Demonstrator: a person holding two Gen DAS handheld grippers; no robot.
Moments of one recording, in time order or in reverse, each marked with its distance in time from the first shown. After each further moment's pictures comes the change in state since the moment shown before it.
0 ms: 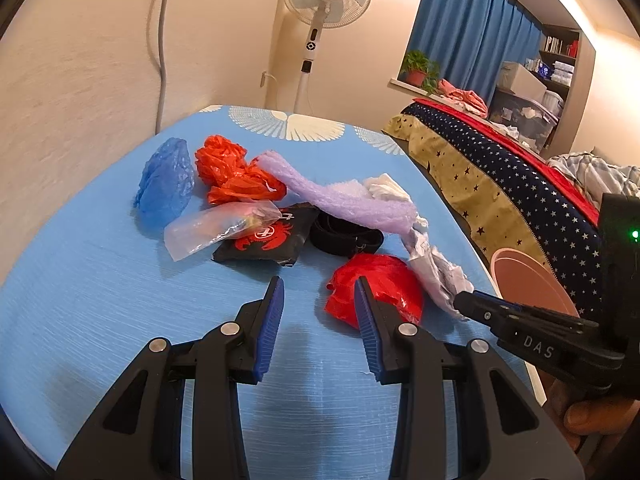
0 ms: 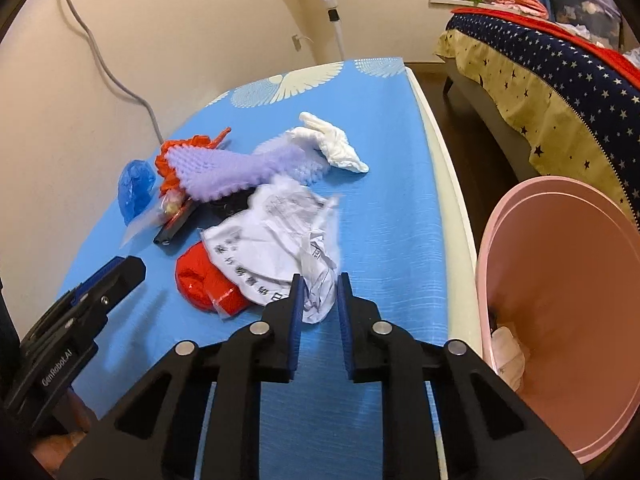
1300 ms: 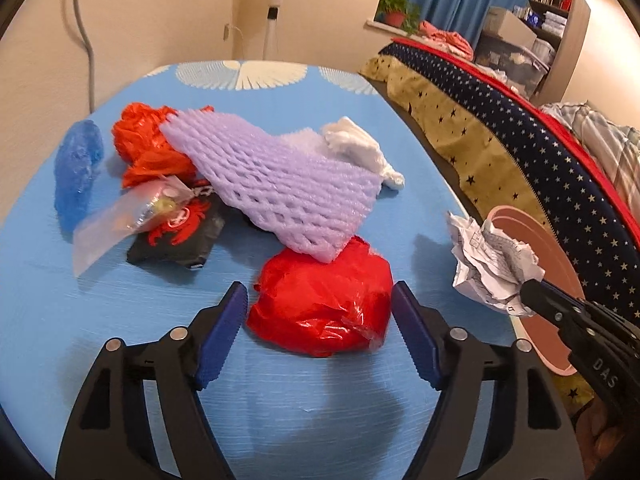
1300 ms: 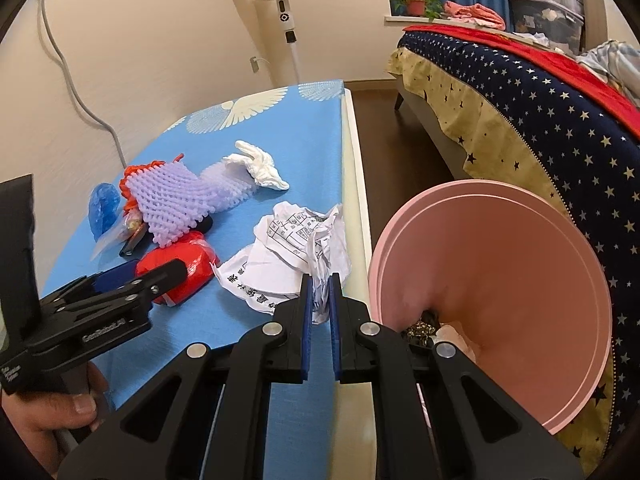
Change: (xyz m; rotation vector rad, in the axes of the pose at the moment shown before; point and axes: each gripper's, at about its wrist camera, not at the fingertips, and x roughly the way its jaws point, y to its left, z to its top) left arm 0.064 -0.042 0.010 0.080 0.235 -0.056; right arm -0.043 -0.036 -0.007 0.044 -0.071 -0.145
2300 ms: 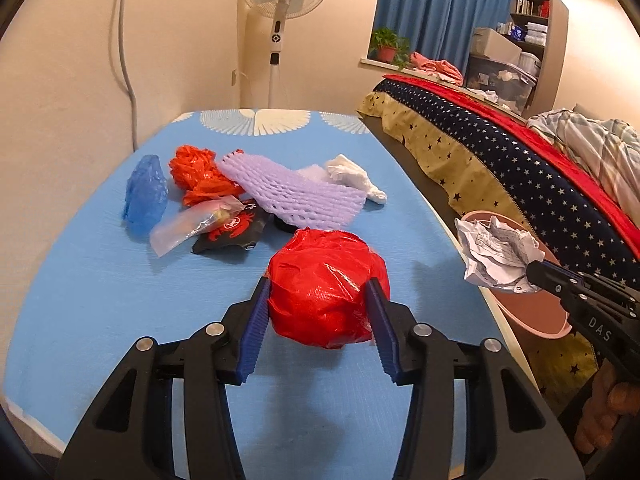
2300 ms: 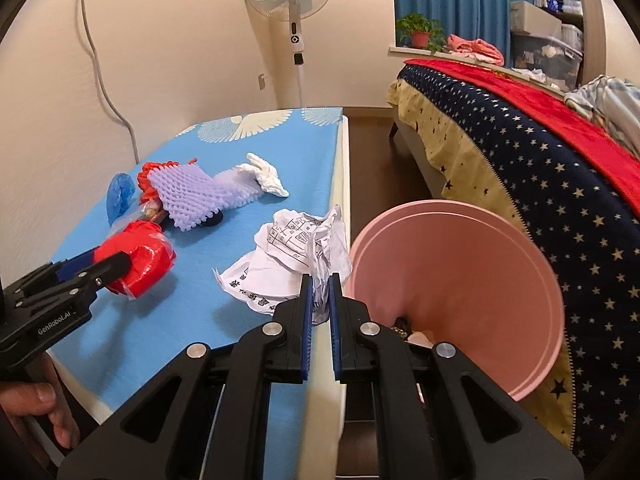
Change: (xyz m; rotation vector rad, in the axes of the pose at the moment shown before) left arm -0.086 -0.003 -0.036 0.059 -0.172 0.051; right arm -0.059 -0.001 -0.021 -0.084 -0.089 -0.048
